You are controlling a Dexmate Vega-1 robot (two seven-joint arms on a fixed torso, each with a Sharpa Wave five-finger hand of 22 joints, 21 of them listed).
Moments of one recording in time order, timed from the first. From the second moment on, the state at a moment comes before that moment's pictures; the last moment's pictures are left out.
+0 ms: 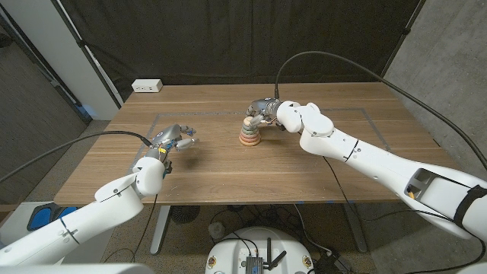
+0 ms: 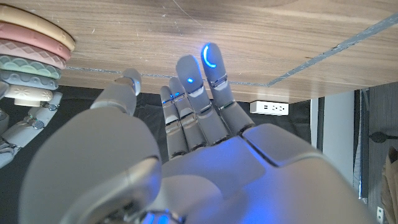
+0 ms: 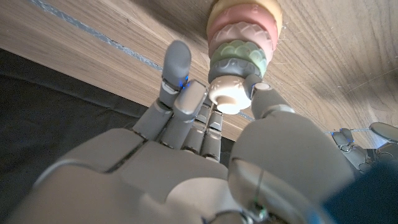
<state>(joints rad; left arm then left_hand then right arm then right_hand) 1.24 0.98 0.35 -2.11 0.17 0.53 0.43 0.77 0.01 0.48 -0.17 0.28 0.65 -0.01 0.22 0.24 0.70 -0.13 0.20 0.54 0.99 -0.15 1.45 0.49 0.70 -0.07 1.55 0.28 -0.41 -0.56 -0.99 -1.81 -0.70 -0.51 0.46 0.85 -0.01 0.58 -0.16 0.31 0.53 -0.04 0.21 0.29 0.63 -0.10 0.18 0.67 1.13 -0.22 1.55 1.23 1.08 -0.19 1.51 0.20</state>
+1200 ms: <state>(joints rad) 1.24 0.97 0.35 -2.12 0.18 0.54 0.46 0.77 0.01 0.48 -0.17 0.28 0.65 -0.01 0.22 0.24 0.70 -0.13 0.20 0.54 1.00 -0.16 1.45 0.49 0.70 -0.07 1.55 0.29 -0.49 -0.64 -0.93 -1.92 -0.69 -0.55 0.43 0.82 -0.06 0.58 -0.16 0.31 0.43 -0.04 0.20 0.29 0.55 -0.06 0.18 0.63 1.13 -0.21 1.55 1.23 1.08 -0.19 1.49 0.19</state>
